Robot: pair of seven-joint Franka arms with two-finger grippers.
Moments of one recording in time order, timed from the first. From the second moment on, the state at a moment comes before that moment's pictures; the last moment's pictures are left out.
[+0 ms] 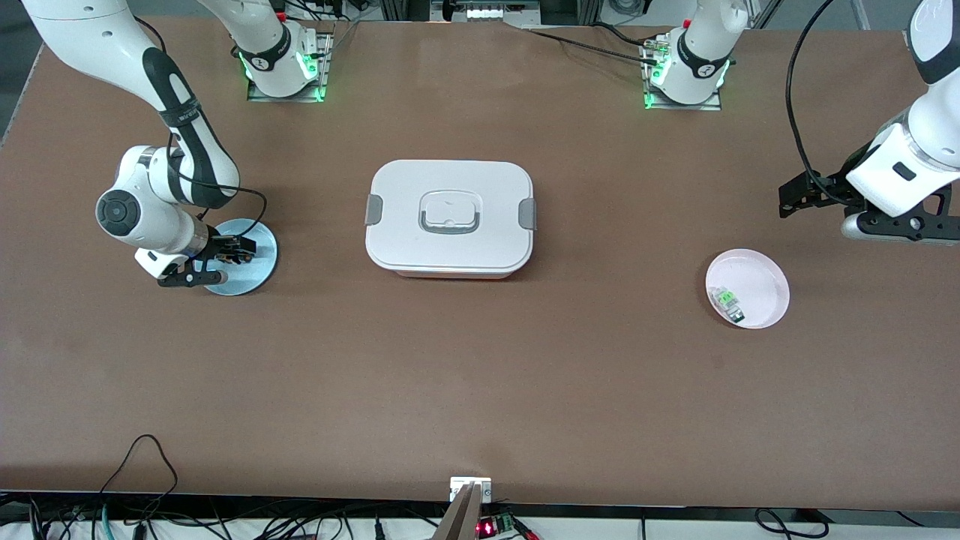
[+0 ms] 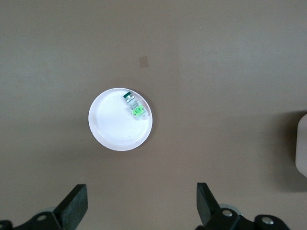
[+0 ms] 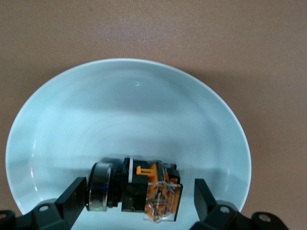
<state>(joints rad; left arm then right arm) -0.03 0.07 -0.03 -1.62 0.02 1.63 -0.01 0.03 0.41 -0.09 -2.22 -0.01 2.47 -0.13</state>
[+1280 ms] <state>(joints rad) -0.03 0.07 -0.03 -1.62 0.02 1.63 -0.01 0.03 0.41 -0.08 -2.22 -0.01 2.47 -0.14</state>
